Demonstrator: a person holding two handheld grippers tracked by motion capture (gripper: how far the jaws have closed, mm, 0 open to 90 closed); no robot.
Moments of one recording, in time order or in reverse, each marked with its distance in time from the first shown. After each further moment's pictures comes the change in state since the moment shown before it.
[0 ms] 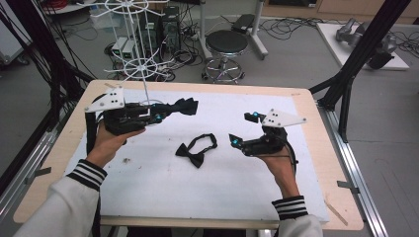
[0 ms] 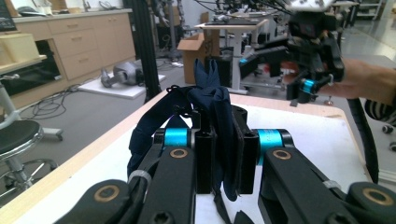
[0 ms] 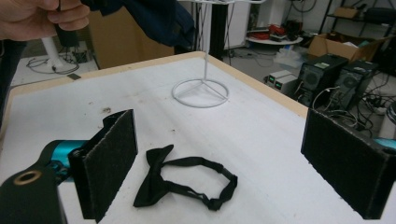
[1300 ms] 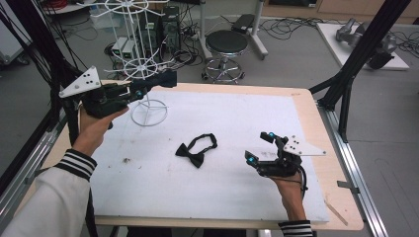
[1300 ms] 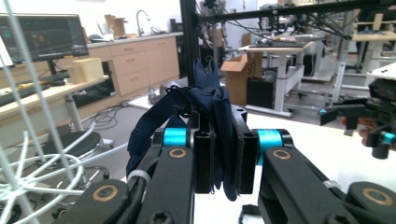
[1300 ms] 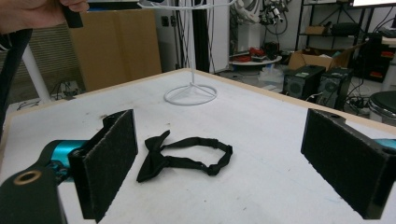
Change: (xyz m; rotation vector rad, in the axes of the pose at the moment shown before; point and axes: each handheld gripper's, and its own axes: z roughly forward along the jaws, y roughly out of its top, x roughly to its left) left arm 0.030 0.025 -0.031 -0.089 0.188 0.017; right arm 0.006 -0.067 -0.038 -0.144 -0.055 0.100
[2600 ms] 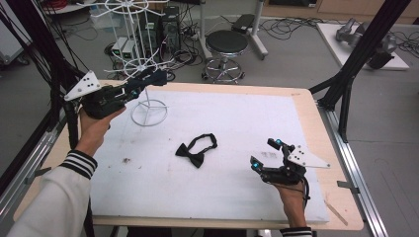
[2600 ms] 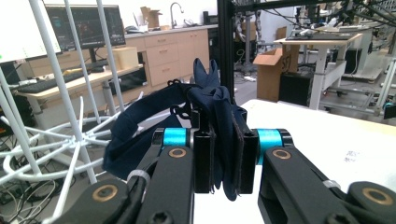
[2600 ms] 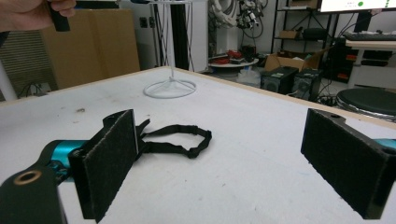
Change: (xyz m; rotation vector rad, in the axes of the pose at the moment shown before) left arm 0.018 -0.032 -0.004 0.046 0.132 -0.006; right arm 0.002 -0.024 -0.017 -0.020 -0.097 -0.017
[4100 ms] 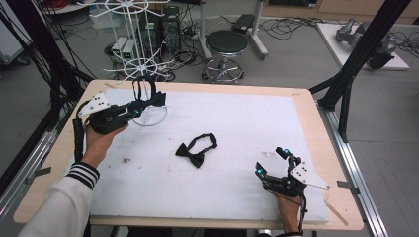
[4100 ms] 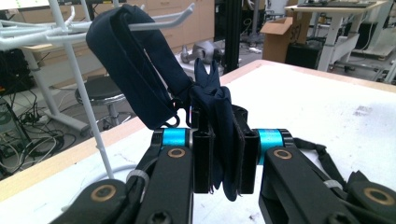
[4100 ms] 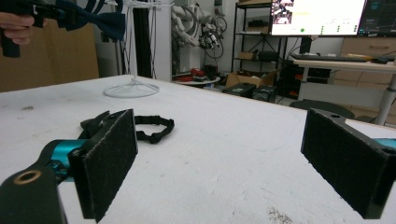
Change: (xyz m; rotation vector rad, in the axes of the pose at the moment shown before) left arm 0.000 -0.060 -0.002 0.119 0.019 -0.049; right arm 0.000 -0.046 -0.014 -0.101 -0.172 -0.049
